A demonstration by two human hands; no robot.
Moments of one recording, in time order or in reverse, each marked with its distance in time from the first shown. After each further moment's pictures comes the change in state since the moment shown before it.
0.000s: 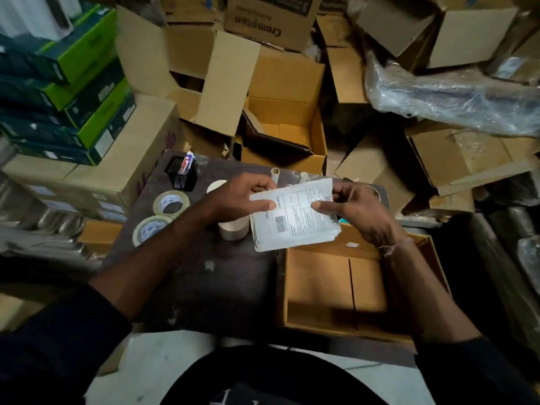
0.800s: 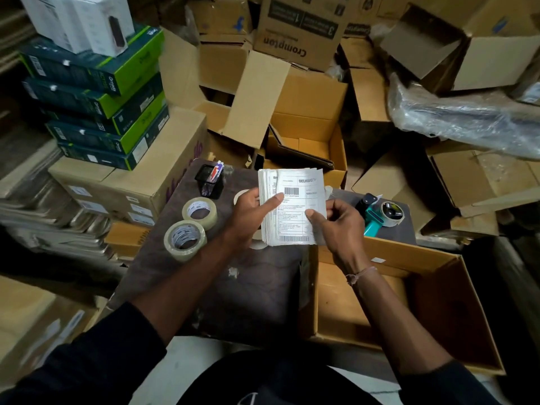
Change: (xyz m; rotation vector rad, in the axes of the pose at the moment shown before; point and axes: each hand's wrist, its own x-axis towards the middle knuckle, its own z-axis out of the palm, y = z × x) left_hand -0.035 -0.028 0.016 -0.758 0.467 -0.187; right_hand 0.012 0.002 0.111 0.077 0.438 -0.058
